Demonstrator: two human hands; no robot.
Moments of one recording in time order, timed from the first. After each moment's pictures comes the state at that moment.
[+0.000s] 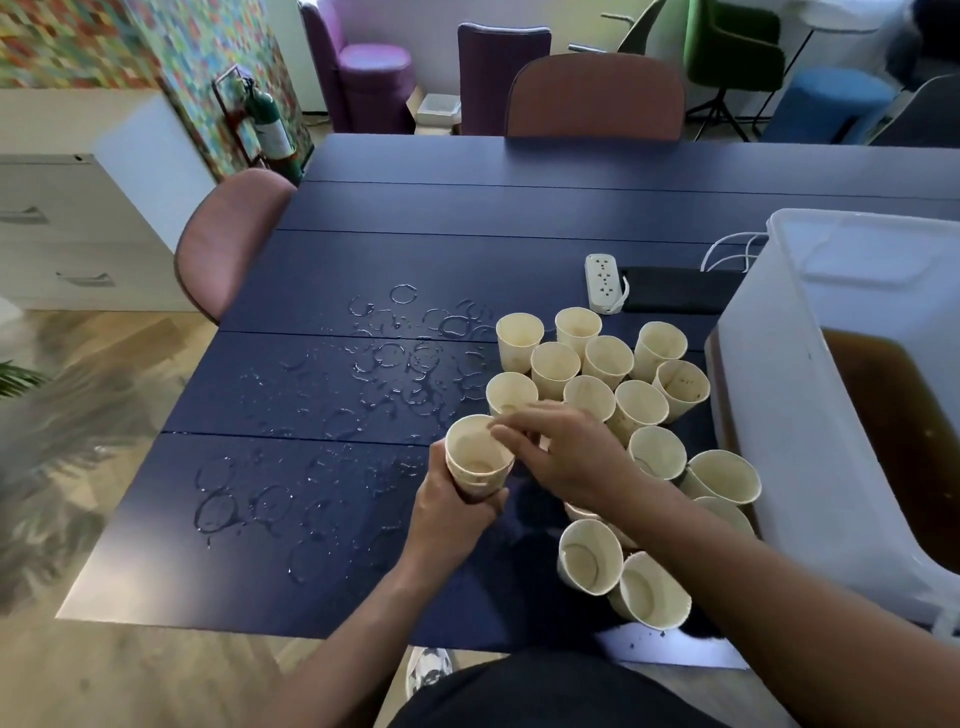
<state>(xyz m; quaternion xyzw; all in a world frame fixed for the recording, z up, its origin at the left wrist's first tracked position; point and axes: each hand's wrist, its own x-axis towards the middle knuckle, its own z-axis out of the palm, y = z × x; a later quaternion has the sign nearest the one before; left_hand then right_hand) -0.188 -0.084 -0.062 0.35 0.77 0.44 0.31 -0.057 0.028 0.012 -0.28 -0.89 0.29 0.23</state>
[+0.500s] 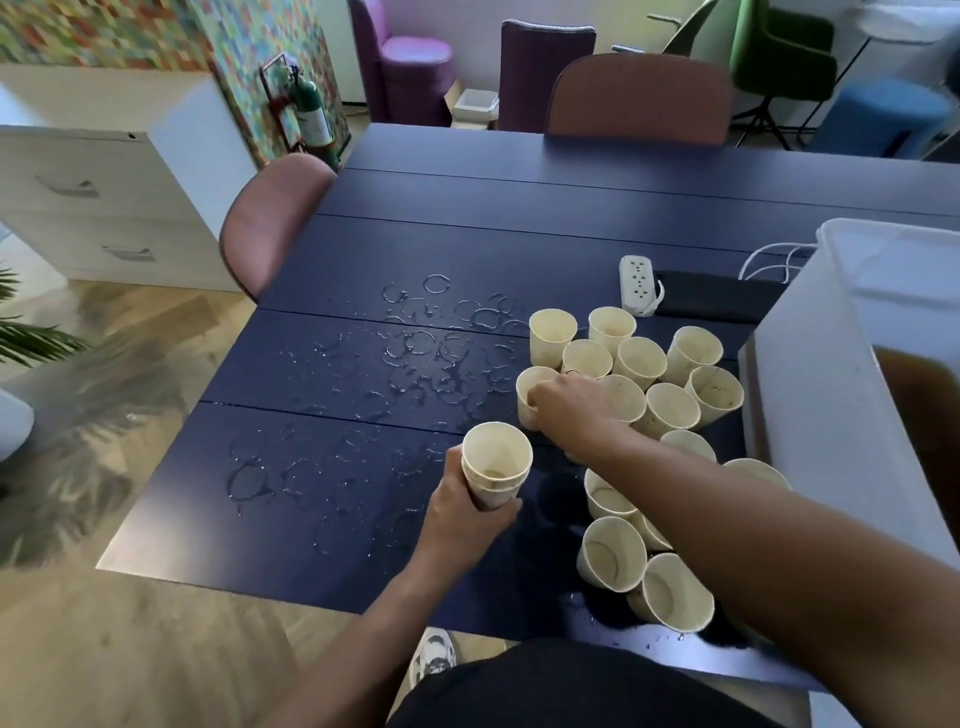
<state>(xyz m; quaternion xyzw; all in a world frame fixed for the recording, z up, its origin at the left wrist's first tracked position) -0.193 -0.110 -0.061 0.35 0.76 0.43 0.33 -0.110 0.070 -0.013 -0.39 -0.92 0.03 -0.07</state>
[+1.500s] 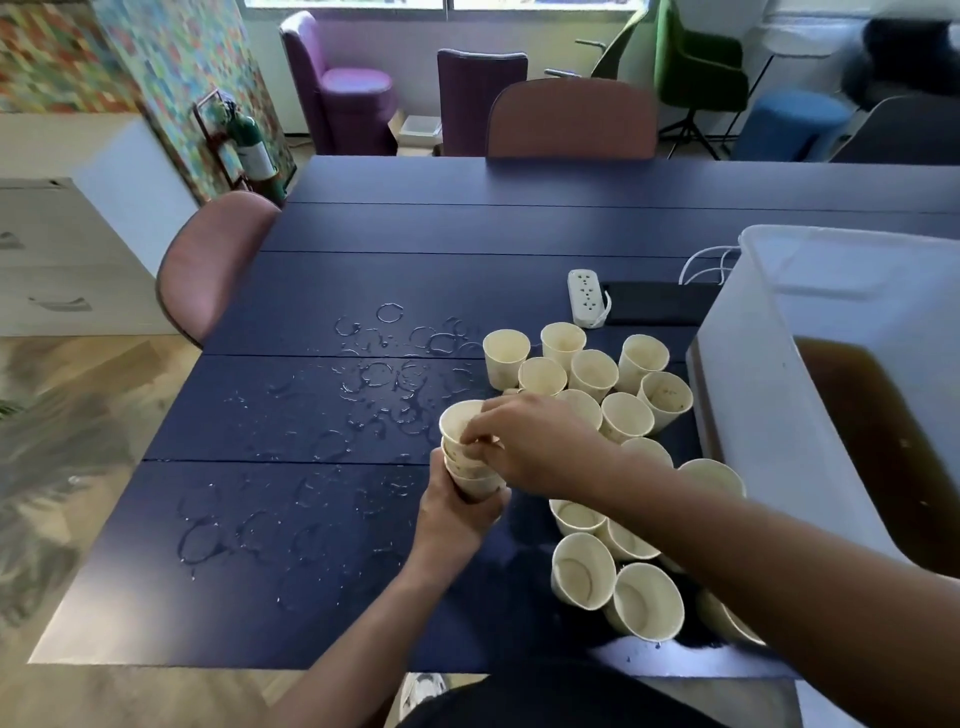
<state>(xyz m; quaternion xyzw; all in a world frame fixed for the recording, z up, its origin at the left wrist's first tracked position) -0.185 -0.066 -0.065 0.30 0.73 0.47 0.39 -0.085 0.036 0.058 -0.24 -0.95 0.17 0.07</state>
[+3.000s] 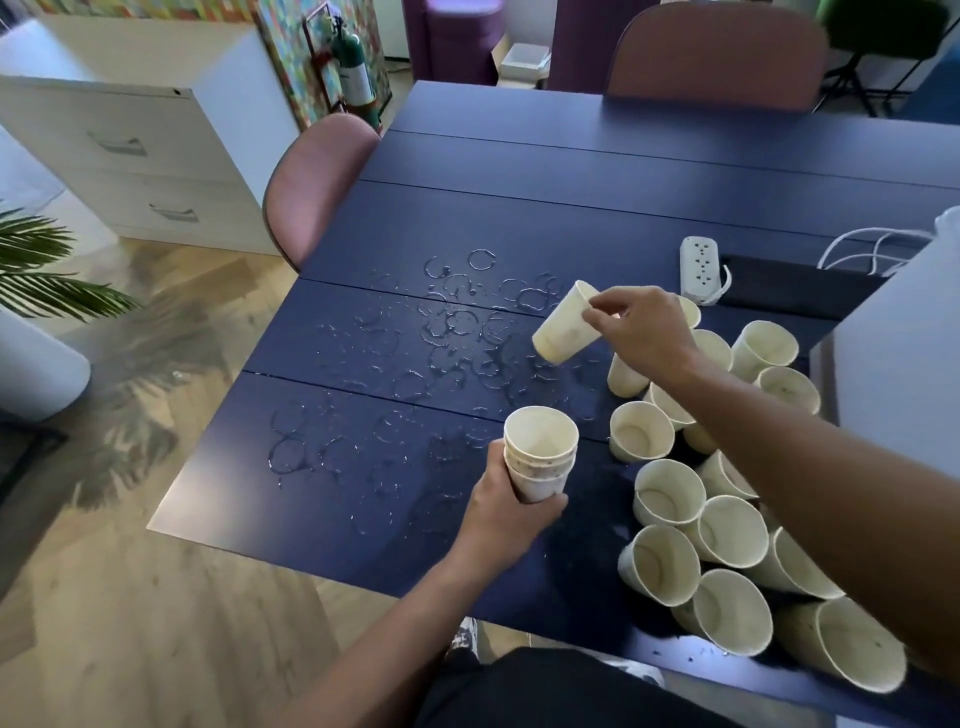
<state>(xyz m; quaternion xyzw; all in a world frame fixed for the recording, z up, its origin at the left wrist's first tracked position) -0.201 -0.107 -0.063 0.31 0.75 0.42 0.40 -0.128 0.136 0.008 -0.43 -0.83 0.27 0.22</state>
